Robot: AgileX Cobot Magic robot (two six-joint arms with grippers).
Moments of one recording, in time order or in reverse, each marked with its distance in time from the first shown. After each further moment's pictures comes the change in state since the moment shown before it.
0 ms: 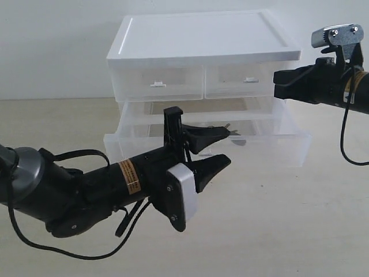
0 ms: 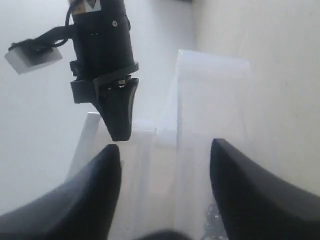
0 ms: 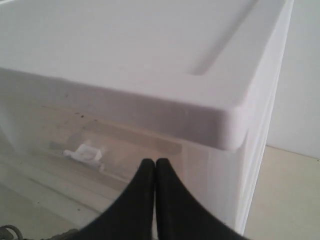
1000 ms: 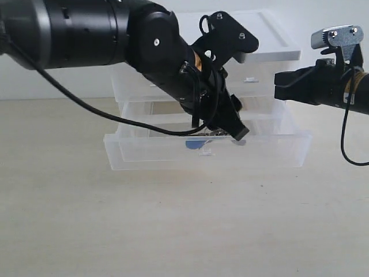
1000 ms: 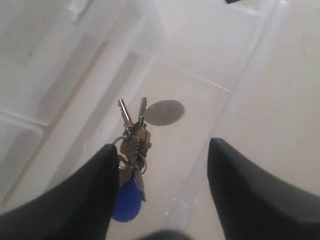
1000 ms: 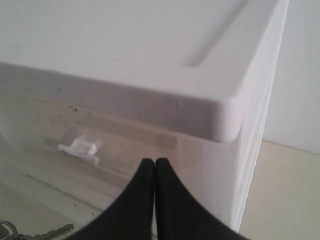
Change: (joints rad) left arm -0.155 -0.138 -0.758 -0.461 1.761 -0.929; right arm 0.000 0.000 0.000 0.000 0.018 0.000
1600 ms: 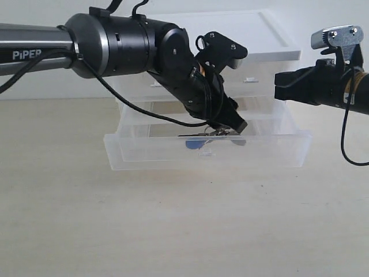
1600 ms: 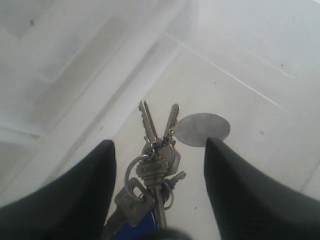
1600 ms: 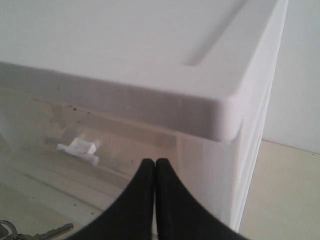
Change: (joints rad) left arm 0.075 0.207 -0.186 -0.106 0.034 0.021; right arm 0.000 0.000 0.000 0.000 0.004 0.000
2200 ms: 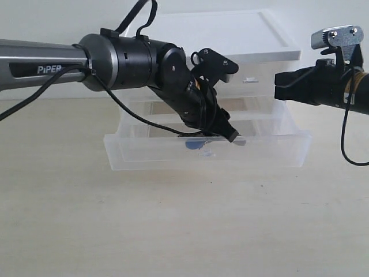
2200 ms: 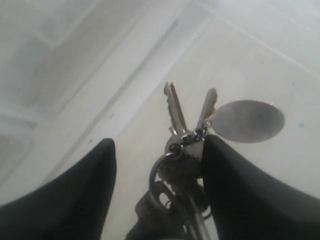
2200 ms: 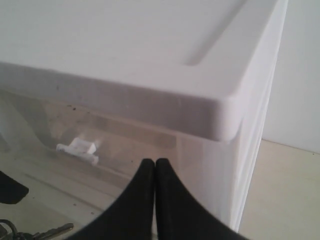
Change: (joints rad) left arm 0.031 0.077 -0.010 -0.021 -0.035 0.028; right arm 0.000 0.000 0.000 0.000 0.000 0.000
